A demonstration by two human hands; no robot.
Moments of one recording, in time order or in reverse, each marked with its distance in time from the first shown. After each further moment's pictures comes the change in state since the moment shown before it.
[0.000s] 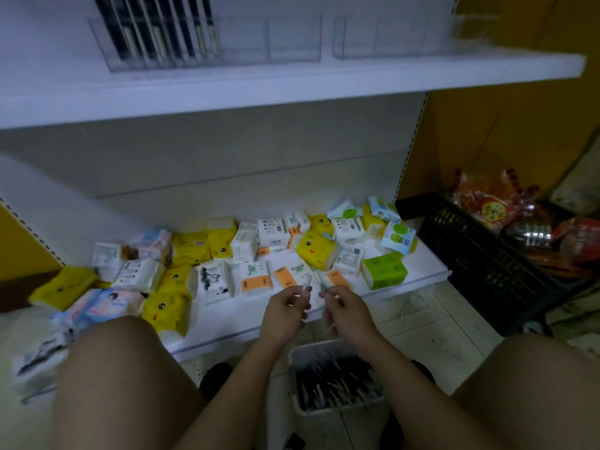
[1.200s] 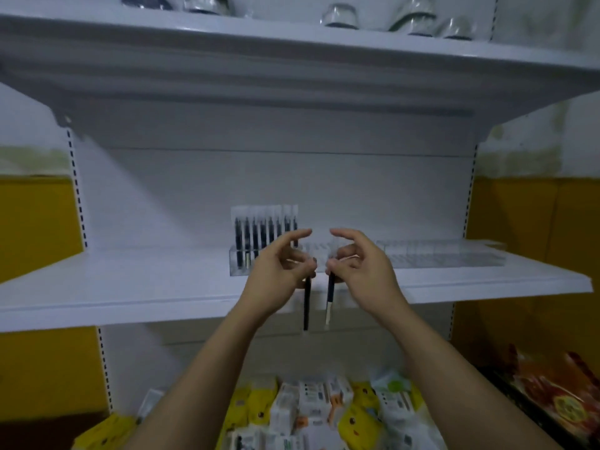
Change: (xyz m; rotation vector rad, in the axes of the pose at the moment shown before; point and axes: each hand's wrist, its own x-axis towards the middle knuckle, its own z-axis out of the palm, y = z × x) left_hand -0.013 0.336 -0.167 0.018 0.165 0.741; right_hand -0.008 -0.373 -0.061 0.088 0.082 -0.895
